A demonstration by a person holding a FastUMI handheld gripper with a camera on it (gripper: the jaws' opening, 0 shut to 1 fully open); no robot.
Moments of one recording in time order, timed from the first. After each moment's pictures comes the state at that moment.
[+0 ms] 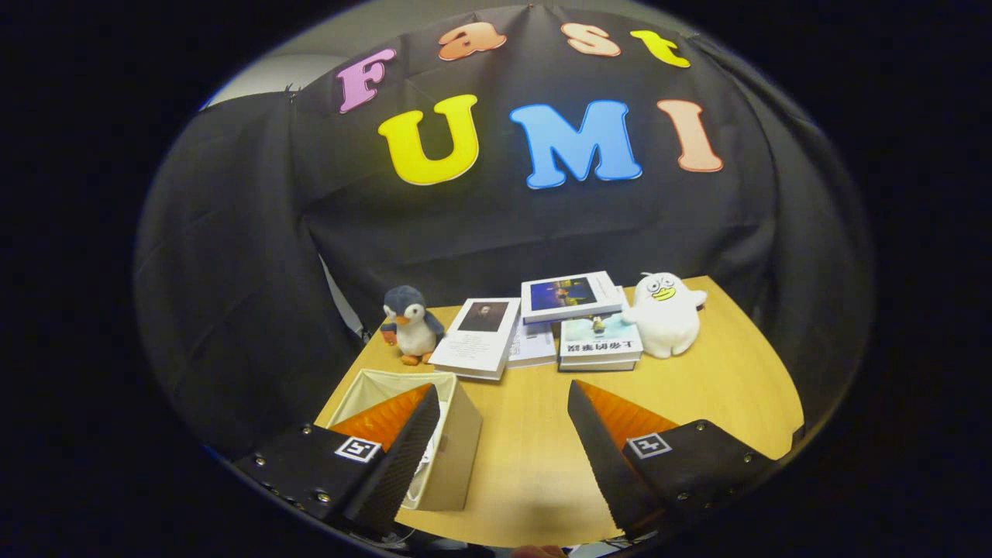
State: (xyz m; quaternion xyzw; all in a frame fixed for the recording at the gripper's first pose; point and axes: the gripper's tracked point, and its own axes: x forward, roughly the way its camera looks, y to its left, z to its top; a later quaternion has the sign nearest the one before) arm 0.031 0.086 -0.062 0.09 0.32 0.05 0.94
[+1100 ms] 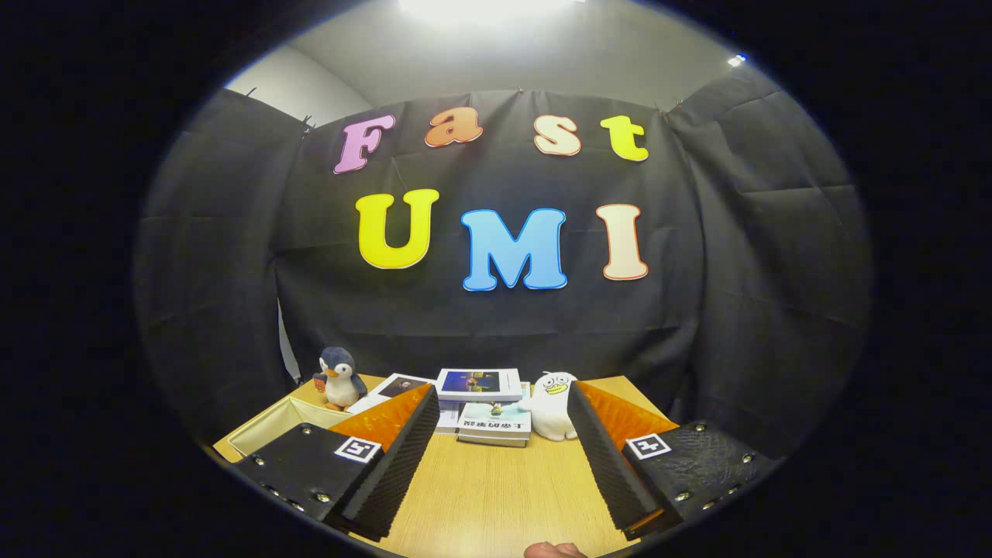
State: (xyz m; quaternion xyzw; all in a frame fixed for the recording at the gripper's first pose) arm -0.003 -0.042 0.004 0.01 0.13 -0.02 0.99
